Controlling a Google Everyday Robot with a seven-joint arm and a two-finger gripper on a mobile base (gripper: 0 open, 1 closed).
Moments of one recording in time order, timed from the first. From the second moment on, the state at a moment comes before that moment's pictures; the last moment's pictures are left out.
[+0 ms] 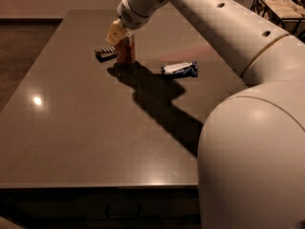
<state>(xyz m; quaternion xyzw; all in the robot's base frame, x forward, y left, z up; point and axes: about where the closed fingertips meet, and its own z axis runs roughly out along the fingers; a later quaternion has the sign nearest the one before) 0.747 0.098 0.926 -0.47 0.81 0.12 0.34</state>
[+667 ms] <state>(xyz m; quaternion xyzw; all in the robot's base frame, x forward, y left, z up) 0.754 0.091 0.920 -0.47 0.81 0.10 0.34</state>
